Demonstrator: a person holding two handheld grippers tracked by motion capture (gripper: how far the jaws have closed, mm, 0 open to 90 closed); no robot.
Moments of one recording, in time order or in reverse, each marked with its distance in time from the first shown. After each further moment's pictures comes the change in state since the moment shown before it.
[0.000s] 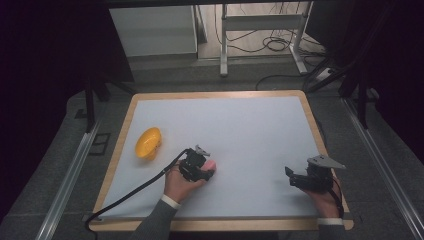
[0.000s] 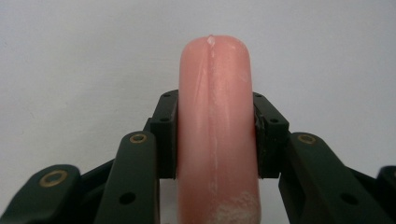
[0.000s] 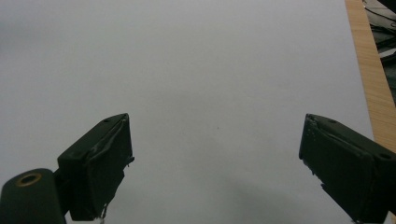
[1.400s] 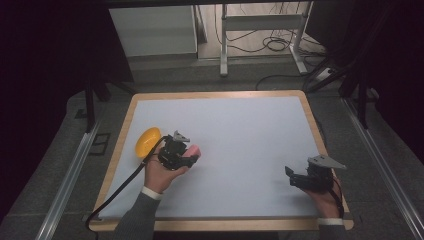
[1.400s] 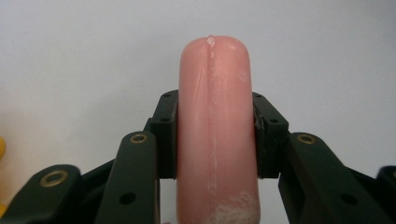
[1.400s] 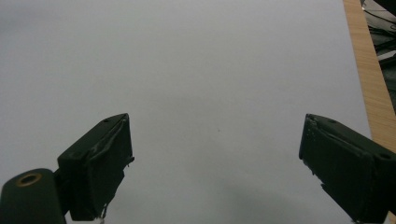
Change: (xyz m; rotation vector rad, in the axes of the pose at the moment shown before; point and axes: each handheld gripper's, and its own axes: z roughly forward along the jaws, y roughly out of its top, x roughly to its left) left arm 0.036 0.006 -0.063 -0.104 0.060 -0.034; right arm 0.001 0.001 -0.002 -0.008 0.002 0.001
